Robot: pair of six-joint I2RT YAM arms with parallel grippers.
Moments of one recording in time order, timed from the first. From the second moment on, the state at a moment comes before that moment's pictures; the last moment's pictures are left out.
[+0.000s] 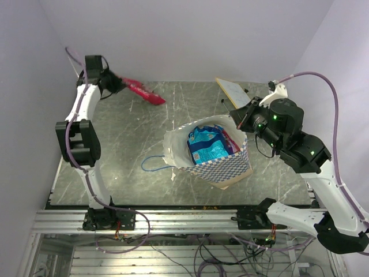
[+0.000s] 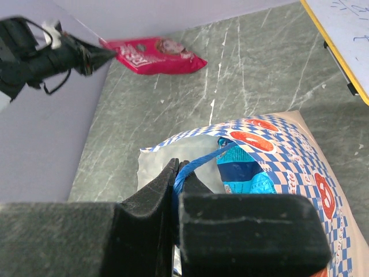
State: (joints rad) left arm 0.04 2.04 1.93 -0.49 0.29 -0.89; right arm 0.70 1.00 1.45 -0.73 0.30 0.61
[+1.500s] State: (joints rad) left arm -0.58 1.29 1.24 -0.90 0.50 -0.82; right arm 0.70 1.10 1.60 -0.83 0.53 0.47
